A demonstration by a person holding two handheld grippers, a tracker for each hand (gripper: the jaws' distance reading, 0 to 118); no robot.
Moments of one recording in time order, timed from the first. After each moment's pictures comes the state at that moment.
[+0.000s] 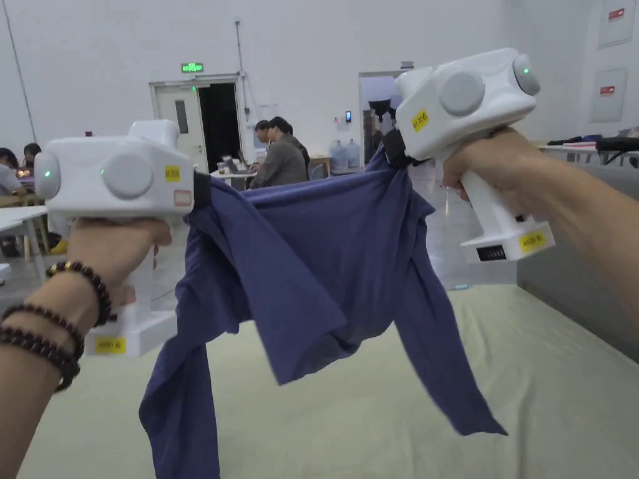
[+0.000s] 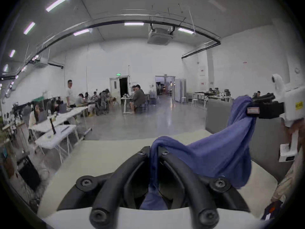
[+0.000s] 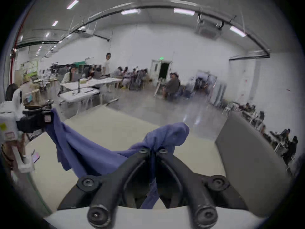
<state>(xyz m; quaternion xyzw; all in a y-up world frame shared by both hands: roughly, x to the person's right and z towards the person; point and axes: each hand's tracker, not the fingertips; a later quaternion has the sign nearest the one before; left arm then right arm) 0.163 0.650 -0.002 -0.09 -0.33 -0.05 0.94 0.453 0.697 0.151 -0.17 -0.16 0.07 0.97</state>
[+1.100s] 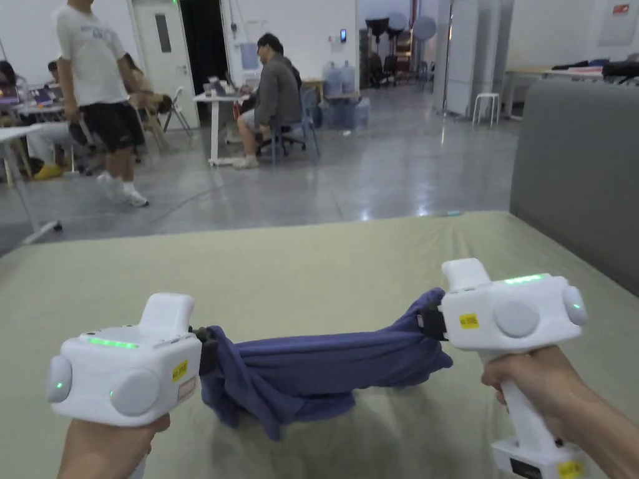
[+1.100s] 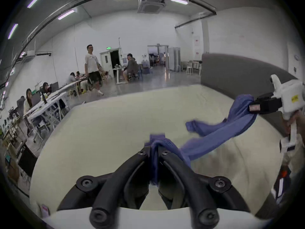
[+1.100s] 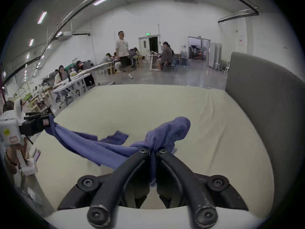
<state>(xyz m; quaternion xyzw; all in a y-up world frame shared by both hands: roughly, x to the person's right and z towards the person) 0.109 0.348 0.074 -0.23 -0.35 -0.14 0.90 0.461 0.349 0.246 -0.31 -0.11 -0.08 0.94</state>
